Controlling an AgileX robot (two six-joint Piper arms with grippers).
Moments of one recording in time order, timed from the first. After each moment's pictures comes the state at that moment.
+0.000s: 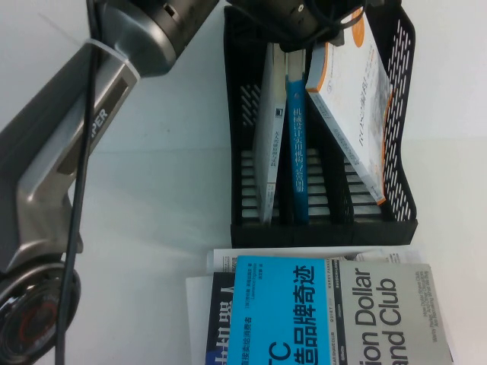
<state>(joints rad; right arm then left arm) 0.19 0.63 -0.58 0.42 1.05 -0.17 -0.62 2.07 -2.43 -0.10 1.04 -0.53</state>
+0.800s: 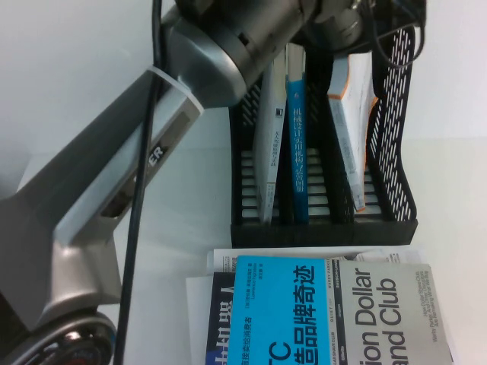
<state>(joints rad) 0.19 0.63 -0.58 0.40 1.05 -0.17 -0.81 2.07 -2.49 0.30 1.14 -0.70</state>
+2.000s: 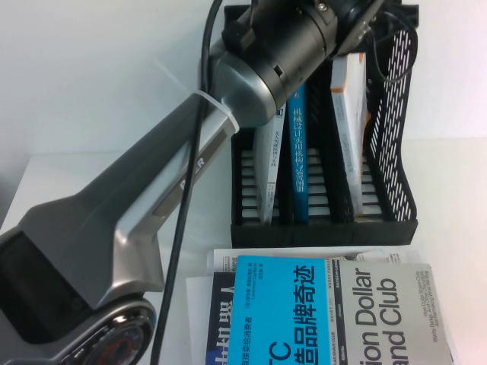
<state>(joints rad) 0.19 0.63 -0.58 0.39 1.05 -0.16 -0.80 2.19 -2.53 0.45 1.01 -0.81</state>
